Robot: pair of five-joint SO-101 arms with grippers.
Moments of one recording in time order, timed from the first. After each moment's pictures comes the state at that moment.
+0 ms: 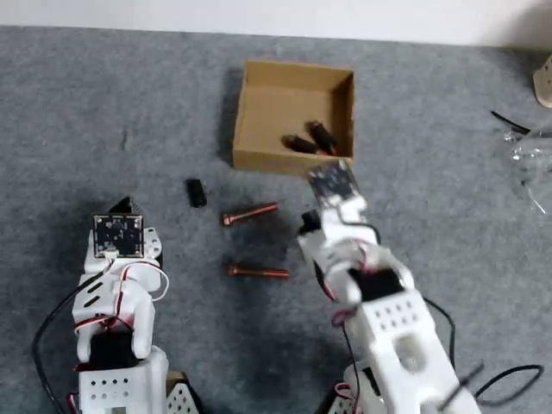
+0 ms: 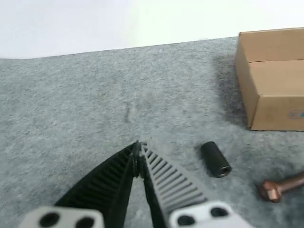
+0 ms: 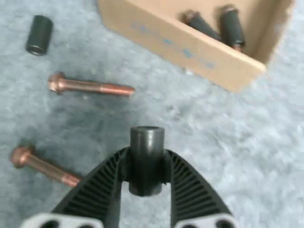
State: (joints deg) left arm -11.1 -103.7 96.0 34.9 -4.6; right arm -22.4 -55.2 69.7 36.2 9.5
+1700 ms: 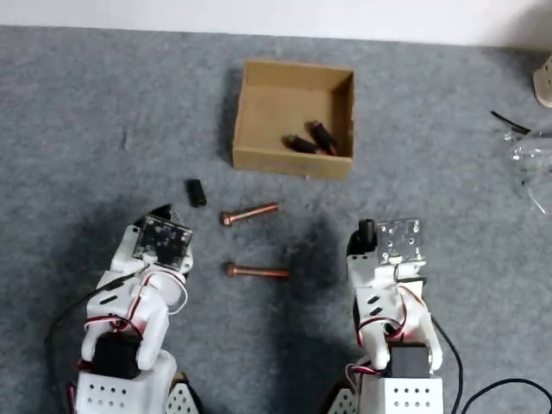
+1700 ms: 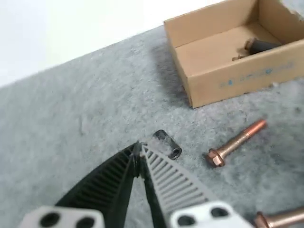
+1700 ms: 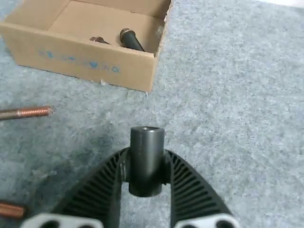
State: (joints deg) left arm 1.5 -103.7 88.9 46.4 -13.4; right arm -5.7 -104.1 95.7 43.8 9.7
